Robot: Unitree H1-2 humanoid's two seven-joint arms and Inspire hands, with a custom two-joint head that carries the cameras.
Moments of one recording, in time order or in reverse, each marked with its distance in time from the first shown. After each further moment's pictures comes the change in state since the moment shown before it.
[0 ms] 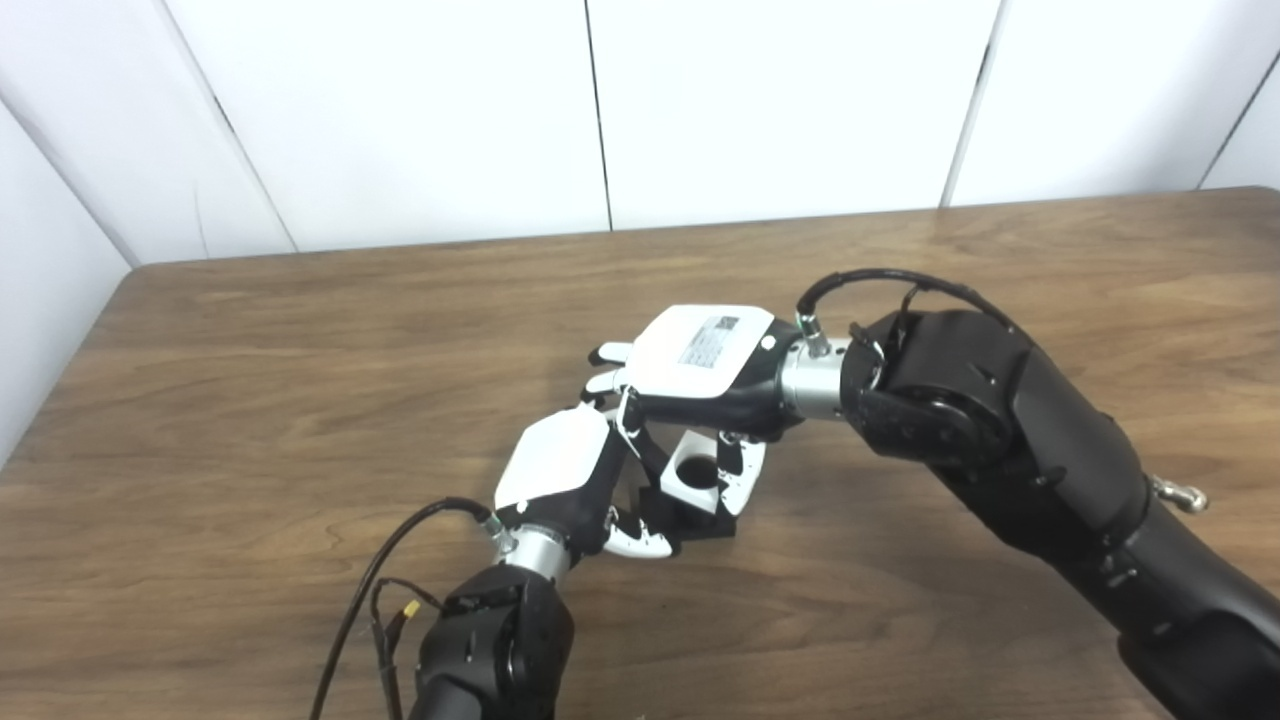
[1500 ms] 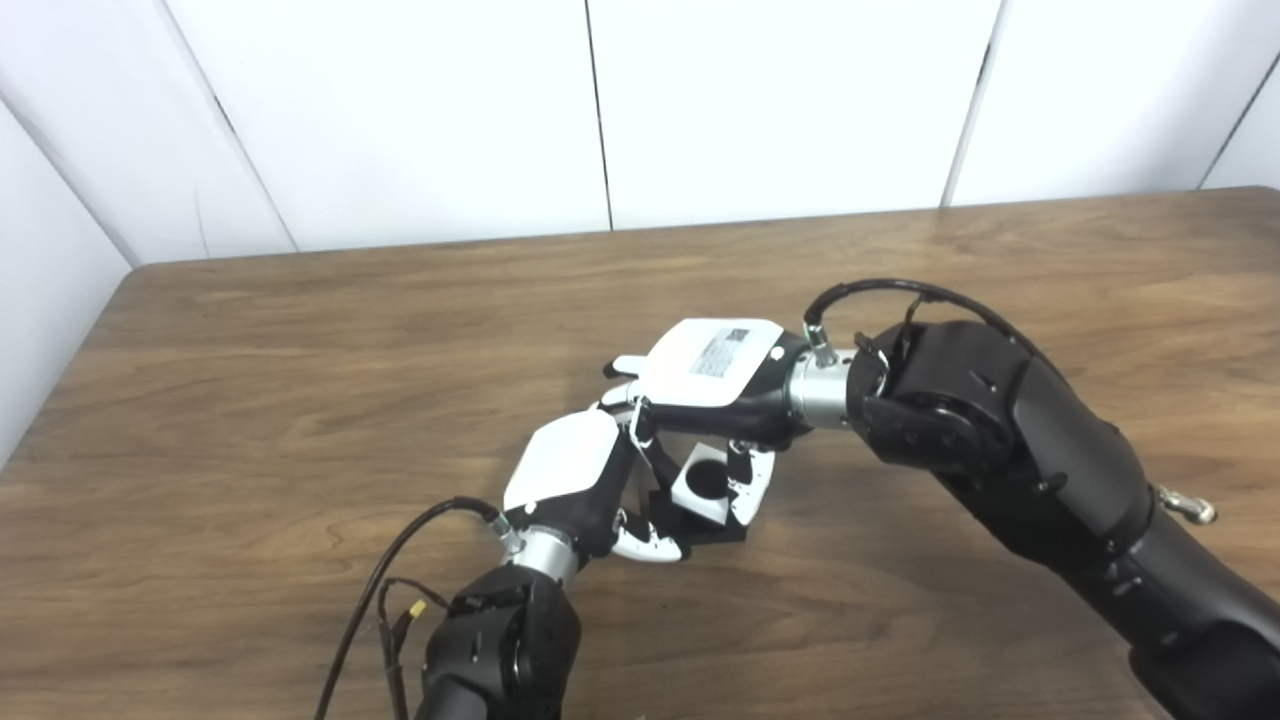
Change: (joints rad) left arm 0.000 -0.009 -0.002 -0.001 0.002 0.000 -0.019; right arm 0.025 -0.014 -0.003 0.027 0.011 -0.001 -0.013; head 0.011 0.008
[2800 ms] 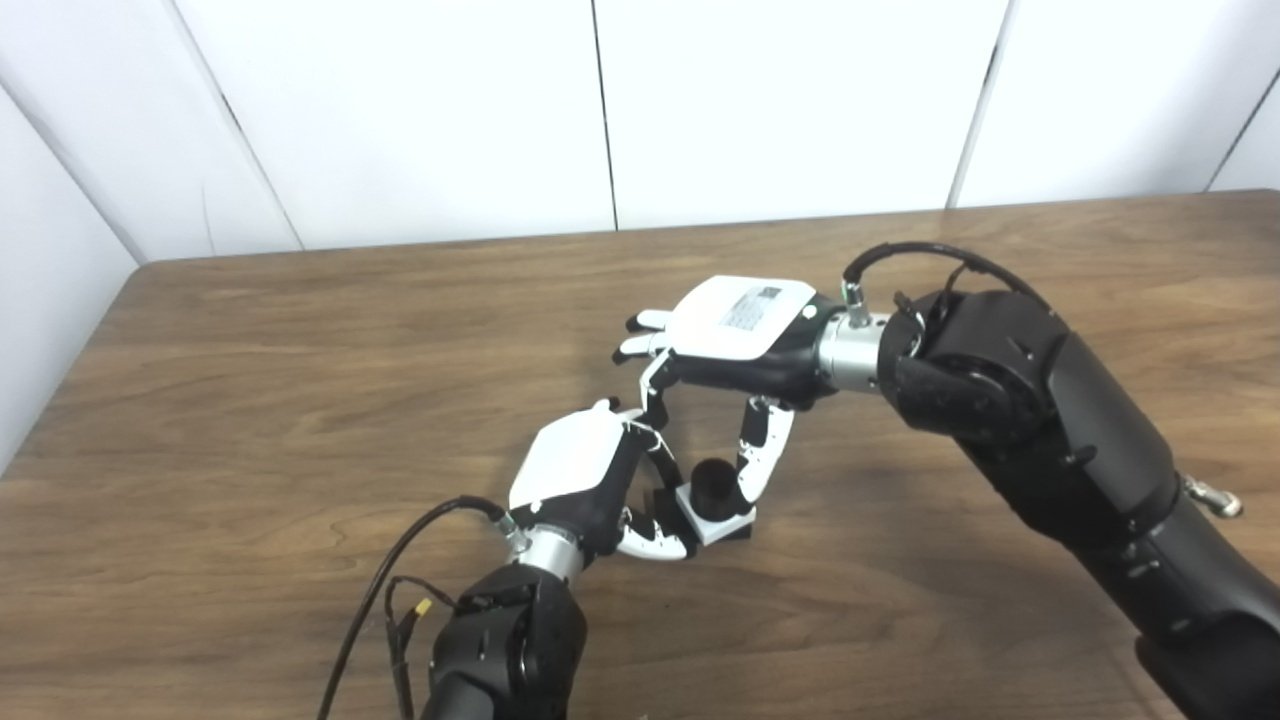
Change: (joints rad) left arm 0.002 -0.003 0.003 0.010 -0.004 0.002 0.027; right arm -0.019 -0.002 -0.097 0.022 0.033 0.016 -0.014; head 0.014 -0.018
